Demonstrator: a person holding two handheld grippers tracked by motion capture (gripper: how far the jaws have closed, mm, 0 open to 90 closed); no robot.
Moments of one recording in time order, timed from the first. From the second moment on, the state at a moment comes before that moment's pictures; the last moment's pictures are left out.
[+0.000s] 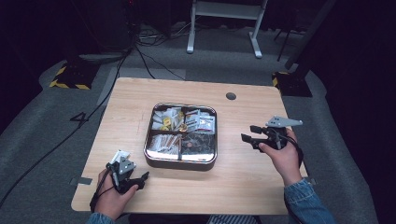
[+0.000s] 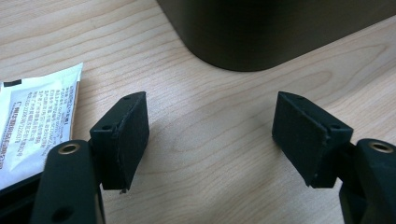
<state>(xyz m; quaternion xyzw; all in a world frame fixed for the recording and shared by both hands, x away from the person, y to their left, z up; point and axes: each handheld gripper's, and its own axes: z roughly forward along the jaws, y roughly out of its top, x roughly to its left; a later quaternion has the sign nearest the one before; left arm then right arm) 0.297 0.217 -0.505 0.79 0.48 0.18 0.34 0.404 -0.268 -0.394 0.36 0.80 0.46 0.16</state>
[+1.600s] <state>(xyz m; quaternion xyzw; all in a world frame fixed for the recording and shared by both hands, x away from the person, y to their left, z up) 0.297 0.217 -0.505 0.79 0.48 0.18 0.34 0.385 -0.306 -0.500 0.39 0.83 0.37 0.16</state>
